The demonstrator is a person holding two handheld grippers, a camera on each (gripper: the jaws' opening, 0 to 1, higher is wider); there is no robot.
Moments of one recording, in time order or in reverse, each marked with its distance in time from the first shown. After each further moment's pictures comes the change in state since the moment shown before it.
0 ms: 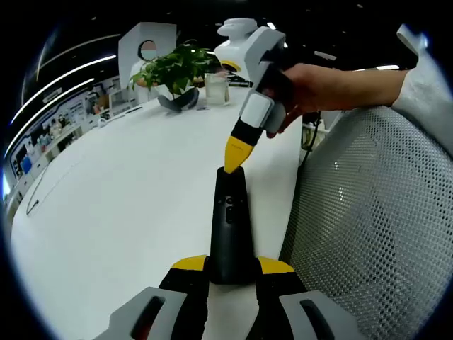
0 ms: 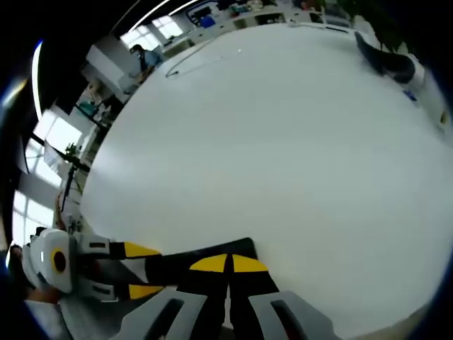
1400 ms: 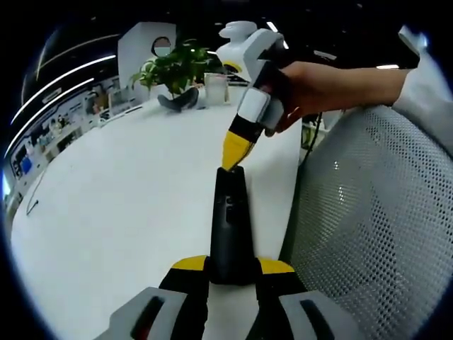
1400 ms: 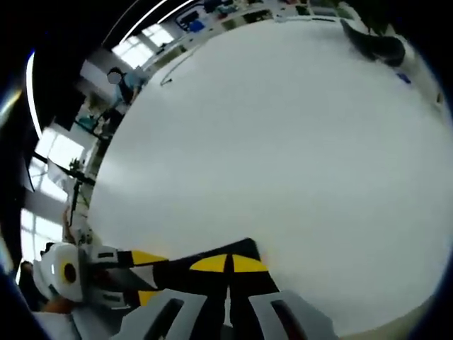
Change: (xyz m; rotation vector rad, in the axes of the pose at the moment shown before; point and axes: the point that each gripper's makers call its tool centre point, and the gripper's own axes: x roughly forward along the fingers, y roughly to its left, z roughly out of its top) left arm 0.001 0.000 0.000 0.003 0.004 0.000; right arm 0.000 0.000 0.001 0.084 -0.006 0.039
